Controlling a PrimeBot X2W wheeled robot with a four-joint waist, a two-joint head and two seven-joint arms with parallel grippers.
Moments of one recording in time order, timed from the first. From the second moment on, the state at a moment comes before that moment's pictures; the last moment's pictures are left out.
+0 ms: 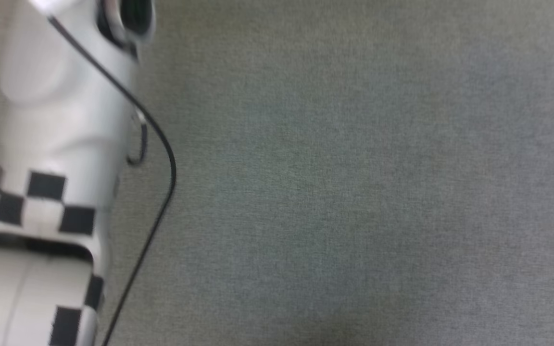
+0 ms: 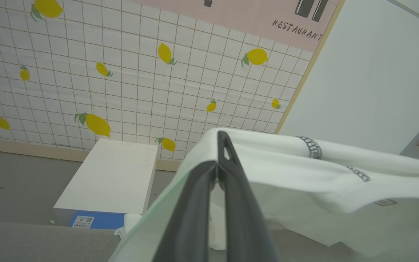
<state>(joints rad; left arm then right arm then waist) -1.25 0.15 -0.28 0.62 -0.61 0.04 -0.07 -1.16 -0.30 0.03 0.44 0.55 0.13 0.33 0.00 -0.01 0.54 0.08</state>
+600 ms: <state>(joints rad) -0.31 0.13 -0.33 0.29 -0.77 0.08 0.01 -0.16 -0.14 -0.19 0.12 0.61 0.14 0.32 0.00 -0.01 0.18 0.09</state>
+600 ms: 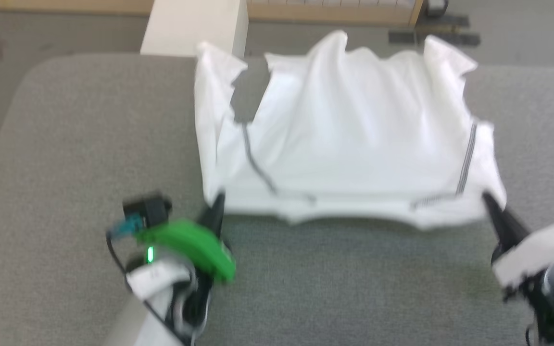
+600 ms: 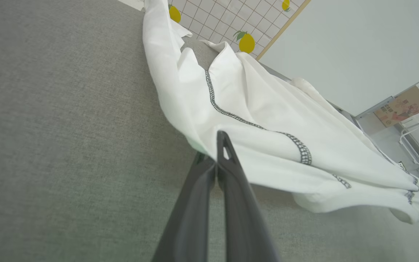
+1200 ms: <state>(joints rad) 0.16 0.22 -0.40 0.15 -0.81 0.30 0.32 0.22 -0.02 -0.27 0.08 0.31 0.15 0.48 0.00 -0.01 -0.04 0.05</state>
